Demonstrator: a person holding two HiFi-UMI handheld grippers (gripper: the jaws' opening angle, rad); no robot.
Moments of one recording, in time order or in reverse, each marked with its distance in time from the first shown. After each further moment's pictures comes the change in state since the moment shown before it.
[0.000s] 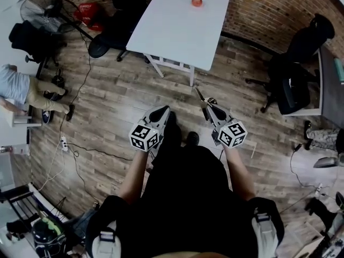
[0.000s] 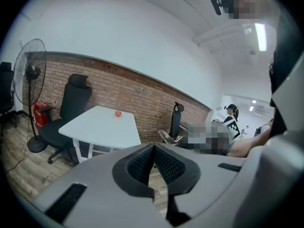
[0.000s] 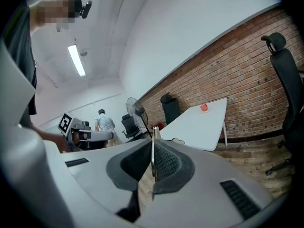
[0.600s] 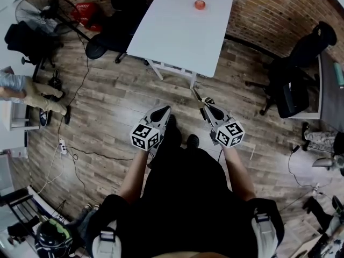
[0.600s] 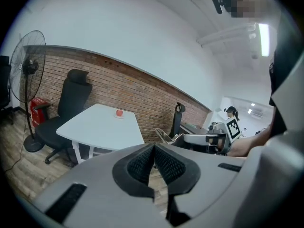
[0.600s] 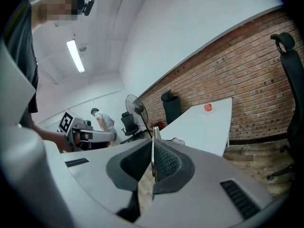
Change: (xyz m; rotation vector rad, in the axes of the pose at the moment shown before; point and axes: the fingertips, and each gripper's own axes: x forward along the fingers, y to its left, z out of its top) left arm 0.022 0.051 0.016 -0.027 0.015 -0.031; right arm 0.061 -0.002 0.020 -0.031 0.039 -0.004
